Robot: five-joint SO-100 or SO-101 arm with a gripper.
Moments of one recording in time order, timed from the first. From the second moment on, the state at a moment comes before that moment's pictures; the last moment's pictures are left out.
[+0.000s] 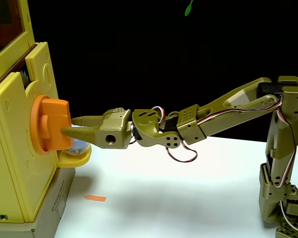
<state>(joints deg) 0.1 95.5 122.3 -28.7 104.3</state>
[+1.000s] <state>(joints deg) 4.3 149.4 152.3 -2.4 18.0</state>
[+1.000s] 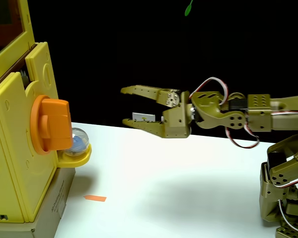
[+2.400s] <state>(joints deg) -2.6 194.8 184.9 2.5 -3.2</state>
